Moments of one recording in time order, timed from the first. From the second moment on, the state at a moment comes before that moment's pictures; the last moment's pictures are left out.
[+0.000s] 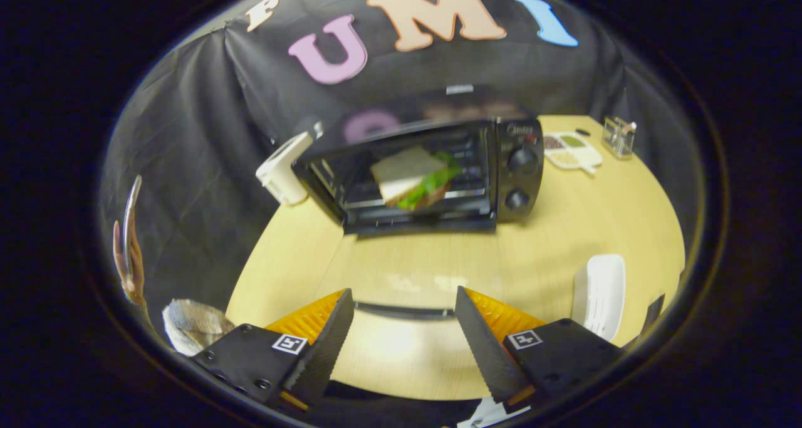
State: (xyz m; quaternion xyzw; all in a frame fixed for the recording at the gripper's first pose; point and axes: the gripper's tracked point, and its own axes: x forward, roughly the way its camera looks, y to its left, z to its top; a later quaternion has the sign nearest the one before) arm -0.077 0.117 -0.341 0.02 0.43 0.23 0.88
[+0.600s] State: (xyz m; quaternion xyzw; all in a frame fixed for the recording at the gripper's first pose) arm -0.068 0.094 -0.424 -0.01 0.48 0.22 0.85
